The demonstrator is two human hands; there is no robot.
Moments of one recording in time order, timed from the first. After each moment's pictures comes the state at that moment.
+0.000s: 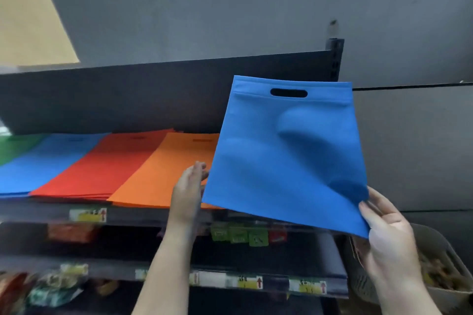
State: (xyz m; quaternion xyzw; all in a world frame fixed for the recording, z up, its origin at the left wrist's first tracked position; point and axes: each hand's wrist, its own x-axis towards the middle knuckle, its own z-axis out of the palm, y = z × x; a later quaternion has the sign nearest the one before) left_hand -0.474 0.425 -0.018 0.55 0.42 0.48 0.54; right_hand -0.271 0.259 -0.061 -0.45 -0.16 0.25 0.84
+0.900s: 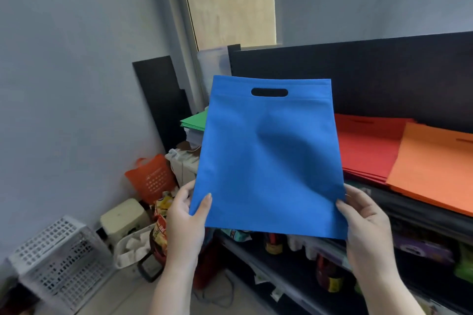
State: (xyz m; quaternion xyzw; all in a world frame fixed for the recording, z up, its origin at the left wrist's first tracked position) left_hand -0.939 0.446 -0.055 0.47 0.53 0.65 0.27; right_hand -0.694 0.458 -0.077 -0.43 -0.37 0.44 0.70
